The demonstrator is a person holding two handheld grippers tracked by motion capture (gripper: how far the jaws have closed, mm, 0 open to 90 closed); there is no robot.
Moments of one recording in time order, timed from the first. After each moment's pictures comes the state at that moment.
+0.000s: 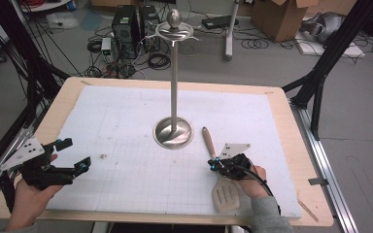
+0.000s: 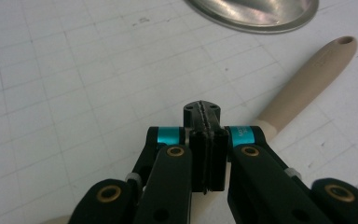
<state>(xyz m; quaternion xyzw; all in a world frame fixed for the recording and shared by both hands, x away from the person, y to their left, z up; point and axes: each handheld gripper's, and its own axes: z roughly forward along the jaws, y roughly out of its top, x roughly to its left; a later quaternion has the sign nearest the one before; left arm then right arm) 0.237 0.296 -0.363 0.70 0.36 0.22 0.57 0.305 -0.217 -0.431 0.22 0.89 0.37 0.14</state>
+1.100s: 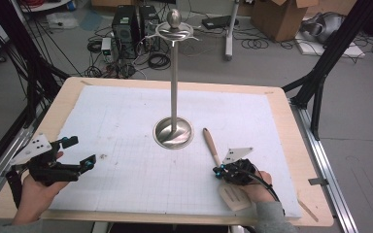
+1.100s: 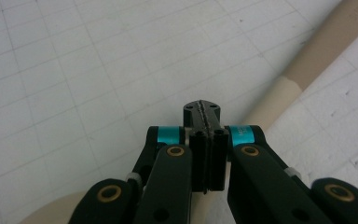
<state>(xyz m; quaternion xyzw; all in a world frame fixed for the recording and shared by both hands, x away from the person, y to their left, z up) 0.248 0.288 -0.367 0.71 0.36 0.21 0.57 0.295 -0.231 -0.438 0.25 0.90 0.34 0.10</state>
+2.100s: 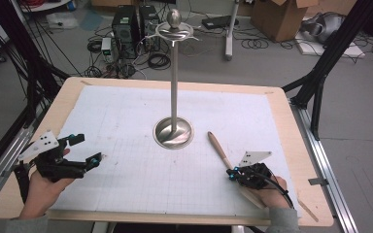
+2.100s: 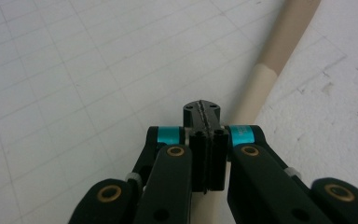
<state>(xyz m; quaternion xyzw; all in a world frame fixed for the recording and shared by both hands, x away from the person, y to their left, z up) 0.258 0.278 -0.367 0.71 0.35 0.20 0.58 0.282 -0.272 -0.436 0.27 0.89 0.35 0.11</state>
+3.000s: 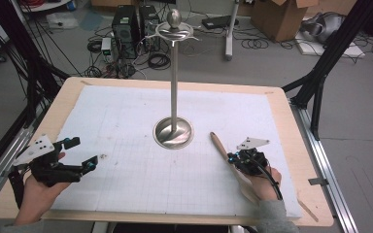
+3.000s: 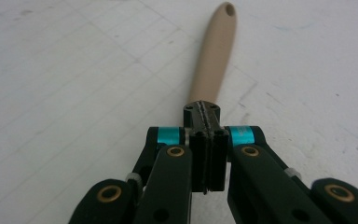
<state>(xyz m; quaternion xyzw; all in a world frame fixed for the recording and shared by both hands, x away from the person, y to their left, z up) 0.246 0.286 -0.369 0.71 0.36 0.21 0.57 0.311 -0.260 -0.426 0.38 0.84 0.34 0.18</state>
